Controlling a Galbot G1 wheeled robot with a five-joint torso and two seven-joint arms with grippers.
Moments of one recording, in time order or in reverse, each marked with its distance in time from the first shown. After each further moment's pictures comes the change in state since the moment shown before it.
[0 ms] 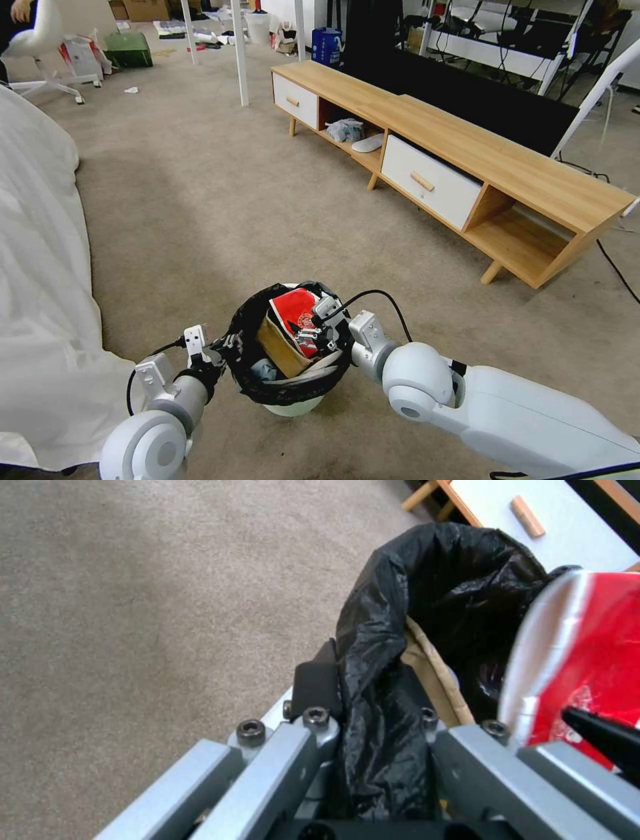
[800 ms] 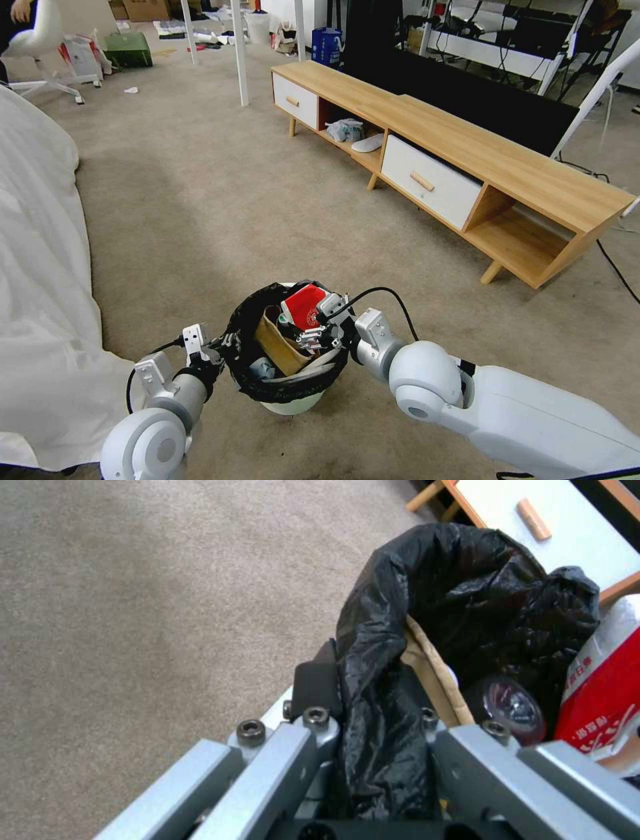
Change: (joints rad) left arm -0.012 -0.003 -0.002 0.016 -0.017 -0.001 -0.009; right arm -0.011 -0.024 0.029 0.032 0.003 -0.003 -0.001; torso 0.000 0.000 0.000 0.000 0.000
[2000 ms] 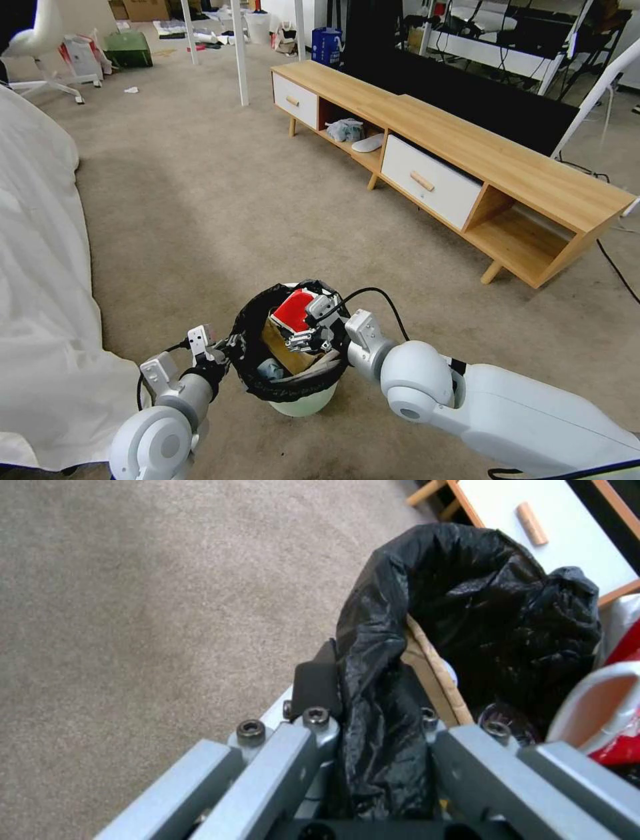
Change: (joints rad) left arm -0.020 -0.019 0.010 0.034 -0.068 0.004 -0.026; right arm 0.036 0.028 -0.041 0.002 0.002 -0.005 -0.012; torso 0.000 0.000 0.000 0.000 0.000
